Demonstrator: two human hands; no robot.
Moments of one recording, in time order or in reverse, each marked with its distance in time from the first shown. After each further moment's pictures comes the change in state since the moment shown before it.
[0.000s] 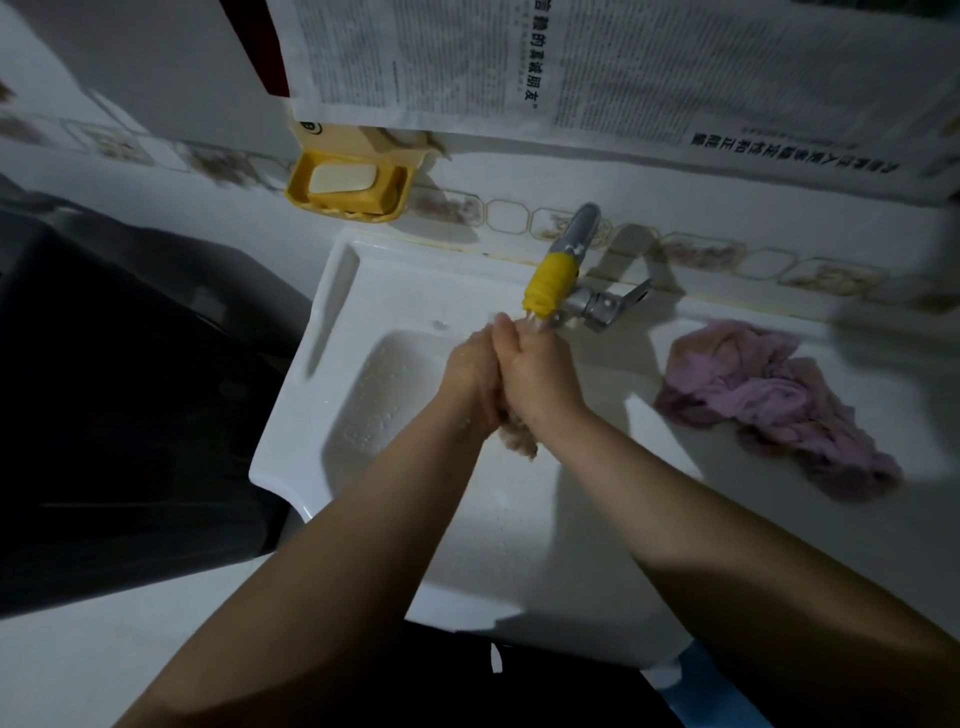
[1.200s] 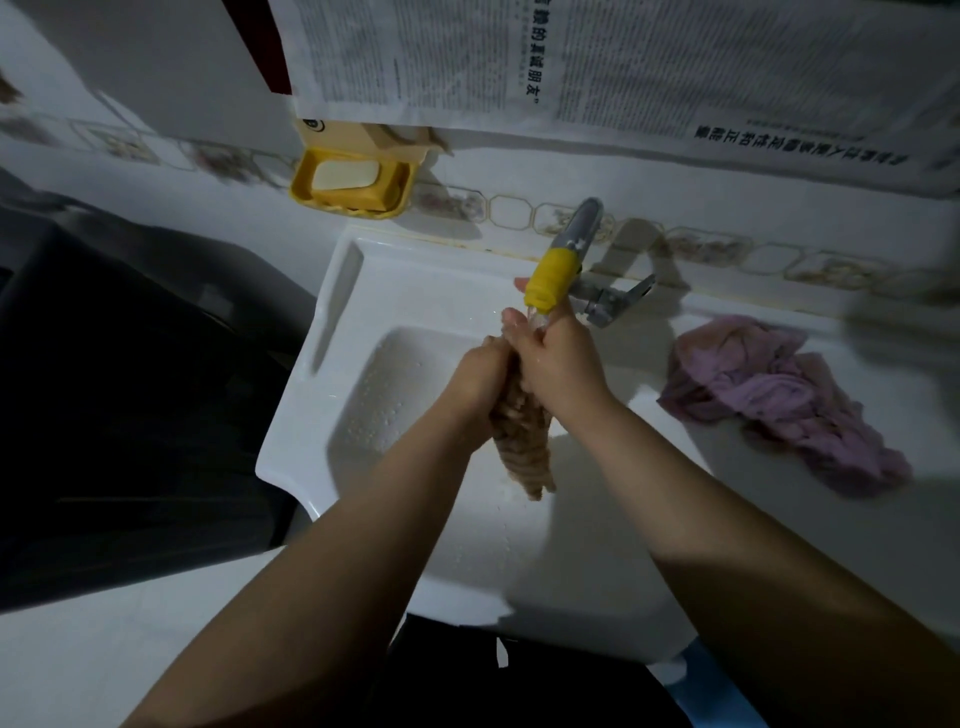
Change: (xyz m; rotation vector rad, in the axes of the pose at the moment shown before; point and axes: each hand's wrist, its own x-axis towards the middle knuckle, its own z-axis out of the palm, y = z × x) left_hand 0.001 -0.011 -0.012 0.143 -0.119 -0.007; right_hand 0.017 0.023 -0.013 -0.037 -0.068 -0.094
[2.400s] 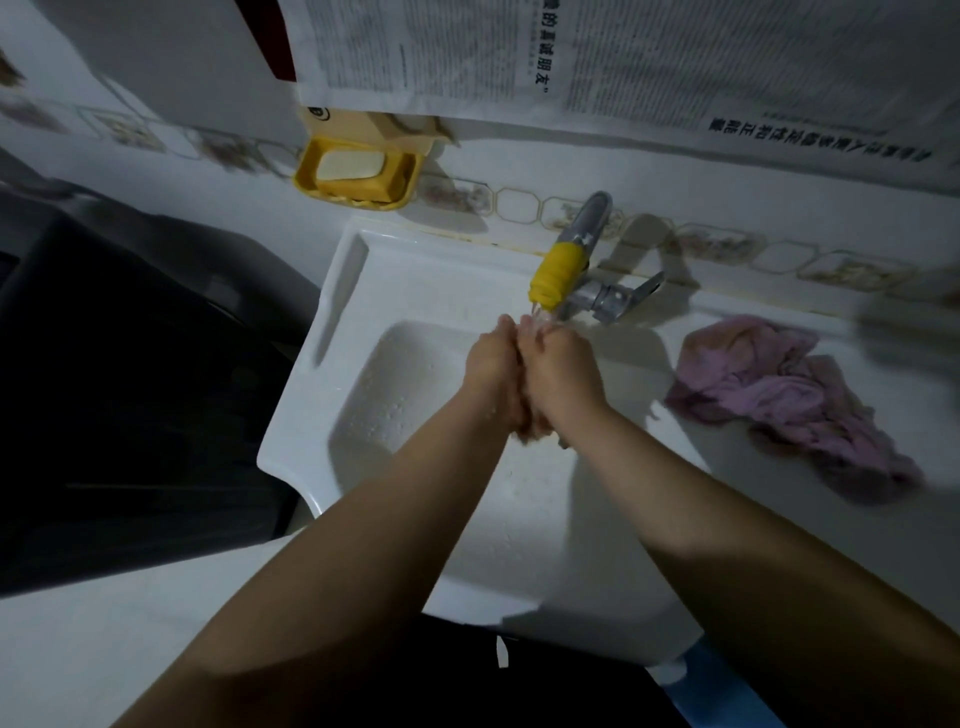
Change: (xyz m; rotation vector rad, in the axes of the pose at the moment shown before) left_hand 0.026 -0.004 0.018 -0.229 0.199 -0.146; right_hand -0.003 0.004 0.004 -0.159 -0.006 0.115
